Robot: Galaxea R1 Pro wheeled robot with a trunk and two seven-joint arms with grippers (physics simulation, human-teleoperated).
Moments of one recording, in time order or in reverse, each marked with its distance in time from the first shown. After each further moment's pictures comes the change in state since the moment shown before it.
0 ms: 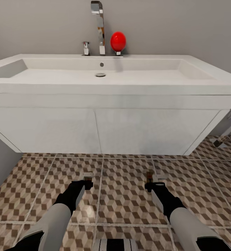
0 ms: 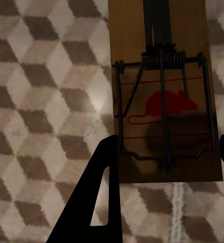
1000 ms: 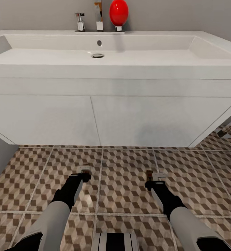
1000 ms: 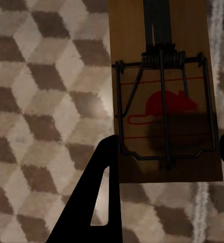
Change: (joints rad) left arm 0.000 0.000 -0.006 -0.116 0.002 -0.001 -0.002; right arm 0.000 0.000 0.005 -0.030 0.009 0.018 -0.002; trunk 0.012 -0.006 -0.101
